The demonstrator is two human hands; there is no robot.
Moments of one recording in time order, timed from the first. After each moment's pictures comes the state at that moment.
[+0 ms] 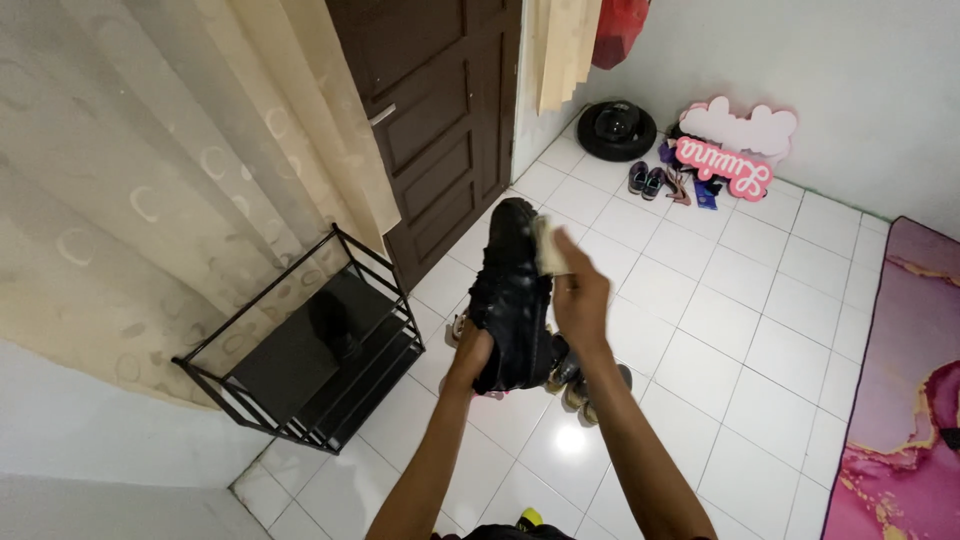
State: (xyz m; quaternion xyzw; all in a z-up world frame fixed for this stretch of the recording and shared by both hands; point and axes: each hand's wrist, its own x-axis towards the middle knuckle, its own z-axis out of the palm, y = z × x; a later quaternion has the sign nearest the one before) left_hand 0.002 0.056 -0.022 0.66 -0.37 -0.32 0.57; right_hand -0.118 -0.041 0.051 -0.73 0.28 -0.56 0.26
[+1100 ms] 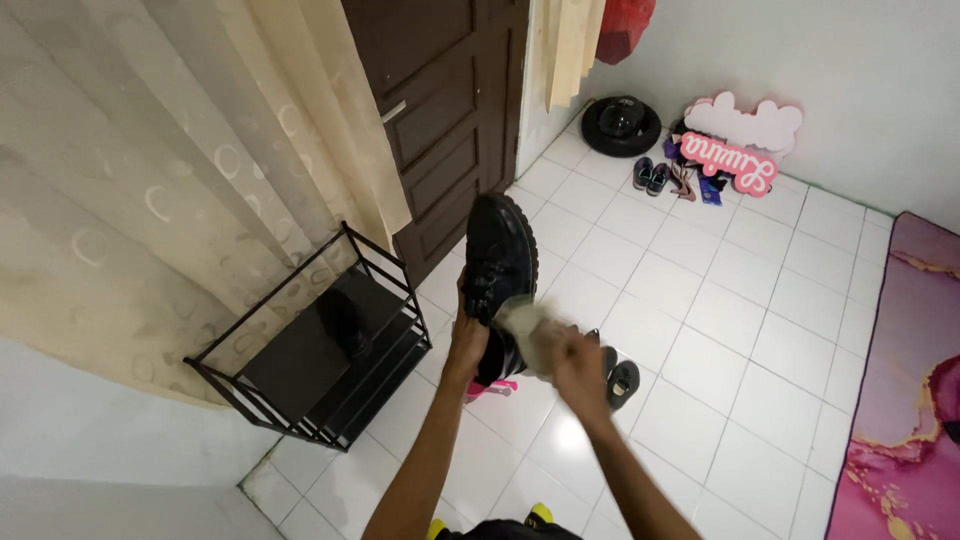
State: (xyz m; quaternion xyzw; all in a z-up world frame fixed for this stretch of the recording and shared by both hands) left_hand 0.037 0.058 -0.019 0.75 -0.41 -0.21 0.48; right_hand -0.135 0.010 -0.079 -0.75 0.38 -0.43 0.33
